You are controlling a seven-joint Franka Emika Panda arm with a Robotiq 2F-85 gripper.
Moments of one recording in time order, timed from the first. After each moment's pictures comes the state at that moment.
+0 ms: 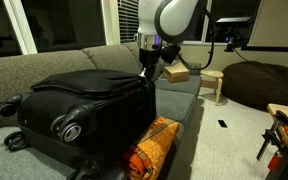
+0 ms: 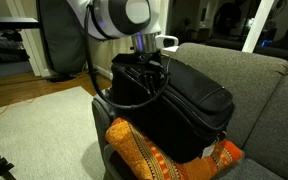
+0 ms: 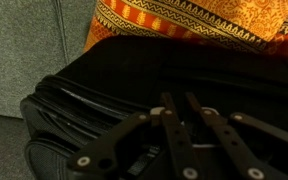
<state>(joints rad) 0.05 0.43 -0.09 -2.08 -0.23 2.67 0.05</state>
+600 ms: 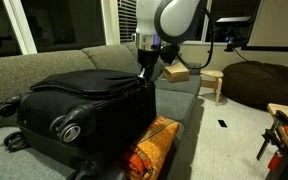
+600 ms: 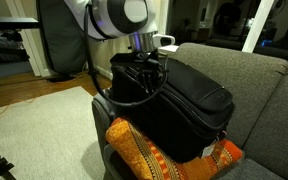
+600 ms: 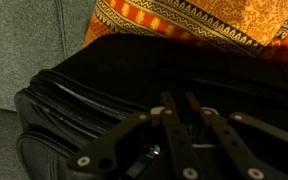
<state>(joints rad) 0.07 0.43 -0.09 -2.08 -0.26 2.67 0.05</state>
